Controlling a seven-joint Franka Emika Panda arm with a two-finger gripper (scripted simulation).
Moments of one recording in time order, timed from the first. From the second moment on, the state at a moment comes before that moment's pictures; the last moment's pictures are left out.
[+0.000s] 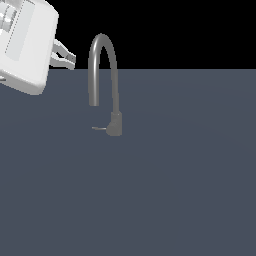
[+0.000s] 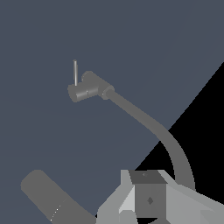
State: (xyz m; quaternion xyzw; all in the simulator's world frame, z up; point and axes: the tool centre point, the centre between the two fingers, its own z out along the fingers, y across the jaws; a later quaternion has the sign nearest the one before) arm -0.087 0.124 0.305 0.68 0.52 -0.02 0.52
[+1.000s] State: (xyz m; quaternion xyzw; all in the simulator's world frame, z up) arm -0.067 0.140 0.222 0.49 0.62 -0.03 0.61
